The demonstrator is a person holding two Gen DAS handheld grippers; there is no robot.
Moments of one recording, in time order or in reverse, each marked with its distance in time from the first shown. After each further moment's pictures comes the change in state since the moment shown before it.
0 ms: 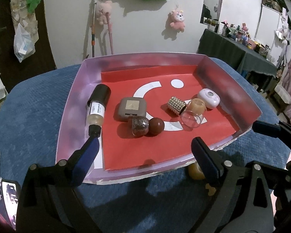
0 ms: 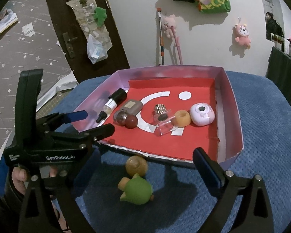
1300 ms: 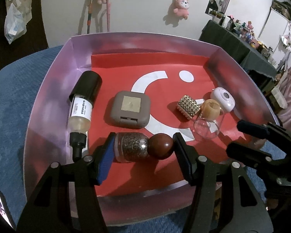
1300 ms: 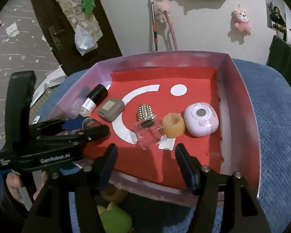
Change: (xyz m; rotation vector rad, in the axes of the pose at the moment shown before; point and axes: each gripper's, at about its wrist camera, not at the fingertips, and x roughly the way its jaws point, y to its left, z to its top) left arm 0.061 0.016 0.018 -0.072 0.129 -0.064; right arm 0.056 -0.030 0.028 0.042 0.103 -0.017
